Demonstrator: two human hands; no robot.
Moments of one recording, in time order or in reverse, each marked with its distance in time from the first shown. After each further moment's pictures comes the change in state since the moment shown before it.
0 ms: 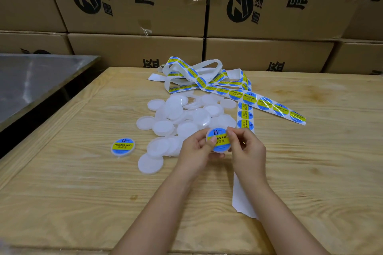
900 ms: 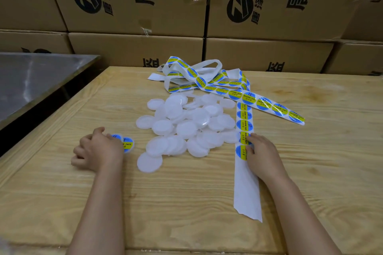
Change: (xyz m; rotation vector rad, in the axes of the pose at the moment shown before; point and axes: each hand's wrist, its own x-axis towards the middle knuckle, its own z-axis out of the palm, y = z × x) left_hand 0.012 0.035 -0.152 1.134 1.161 -0.203; right_hand 0.031 0.031 -0.050 -0.968 -0.355 0.063
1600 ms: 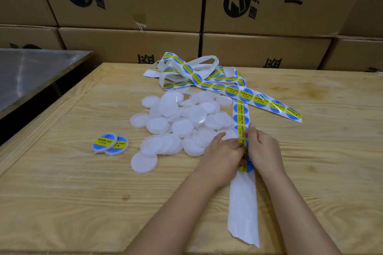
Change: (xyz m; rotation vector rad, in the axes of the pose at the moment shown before) left_hand -0.174 0.082 0.063 0.078 -0.496 1.574; right_hand 0.006 -0.007 -0.001 0.359 0.274 0.121
